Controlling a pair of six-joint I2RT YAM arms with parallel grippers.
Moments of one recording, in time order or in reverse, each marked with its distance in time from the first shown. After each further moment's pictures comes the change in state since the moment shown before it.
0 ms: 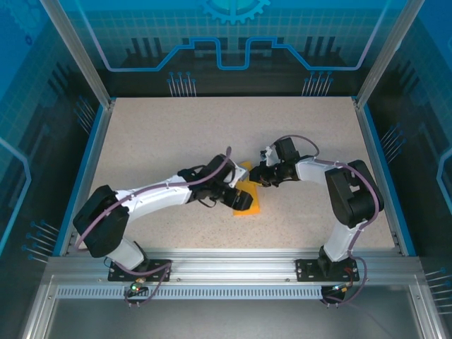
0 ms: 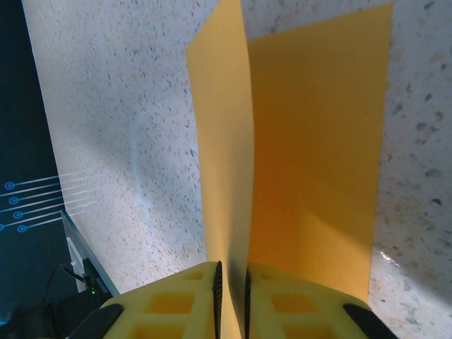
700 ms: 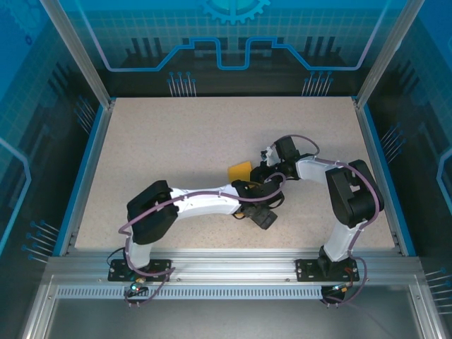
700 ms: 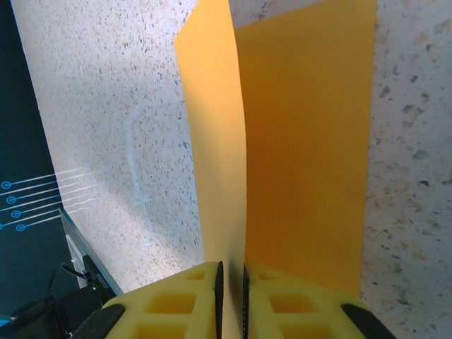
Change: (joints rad) left arm -0.280 0.388 0.404 -0.302 -0.472 -0.002; right arm -0.003 0.000 0.014 -0.055 0.001 -0.007
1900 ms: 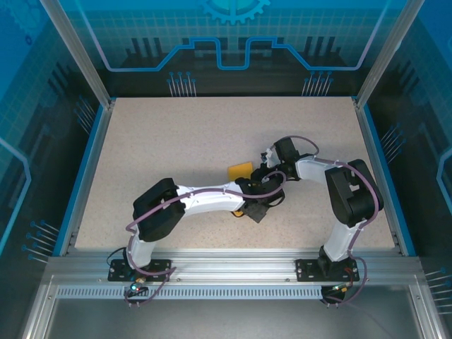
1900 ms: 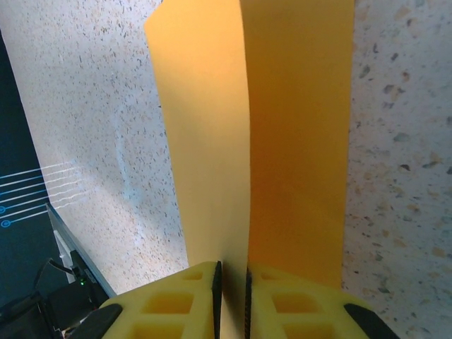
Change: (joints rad) left arm 0.025 0.042 0.034 -0.056 -0.022 -0.024; right arm 0.000 0.008 0.002 -0.041 0.012 -0.037
